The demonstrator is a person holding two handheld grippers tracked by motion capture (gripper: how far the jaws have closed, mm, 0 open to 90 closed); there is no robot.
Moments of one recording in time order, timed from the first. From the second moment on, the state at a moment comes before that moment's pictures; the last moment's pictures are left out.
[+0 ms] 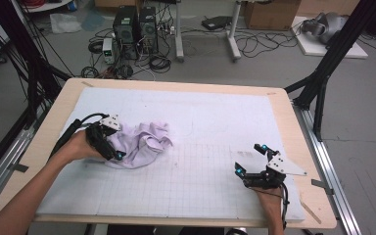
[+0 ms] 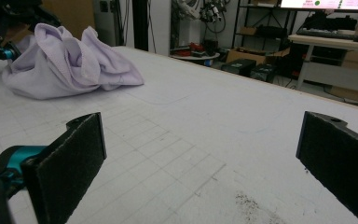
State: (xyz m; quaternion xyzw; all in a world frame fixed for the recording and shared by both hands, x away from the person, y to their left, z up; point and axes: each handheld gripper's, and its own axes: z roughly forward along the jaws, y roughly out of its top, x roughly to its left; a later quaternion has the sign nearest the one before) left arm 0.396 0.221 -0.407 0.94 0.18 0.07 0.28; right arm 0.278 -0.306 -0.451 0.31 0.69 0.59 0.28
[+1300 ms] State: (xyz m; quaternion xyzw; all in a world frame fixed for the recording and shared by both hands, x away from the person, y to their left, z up) left arm 0.390 0.143 -0.304 0.88 0.14 0.08 0.44; right arm 0.278 -0.307 -0.451 0.31 0.69 0.59 0.28
